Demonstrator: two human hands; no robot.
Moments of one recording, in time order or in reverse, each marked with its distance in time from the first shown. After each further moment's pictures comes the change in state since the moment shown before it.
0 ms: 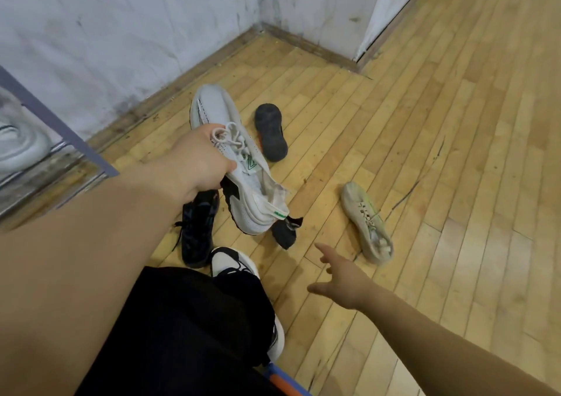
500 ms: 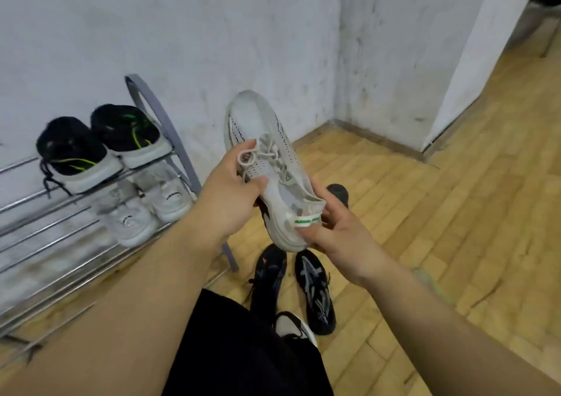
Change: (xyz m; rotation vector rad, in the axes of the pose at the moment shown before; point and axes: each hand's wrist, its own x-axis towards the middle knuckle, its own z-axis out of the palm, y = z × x) left_hand -0.085 0.039 -0.105 -0.269 0.272 0.349; right_hand -0.053 -0.251 -0.102 0.788 0.040 -0.731
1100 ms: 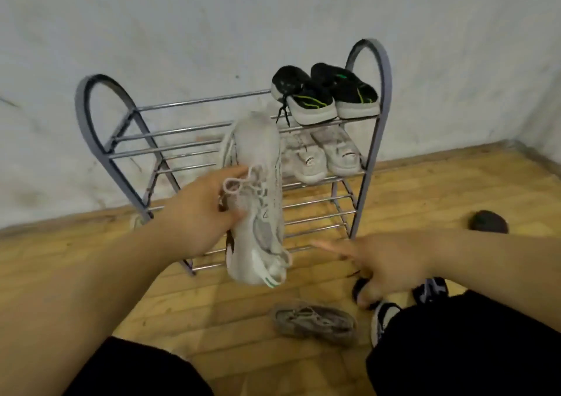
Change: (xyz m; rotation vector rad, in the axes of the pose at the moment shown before) left_hand -0.221 -0.041 -0.249 0.600 0.214 -0.189; right_hand 0.025 -0.010 0.187 -1.275 -1.311 0.013
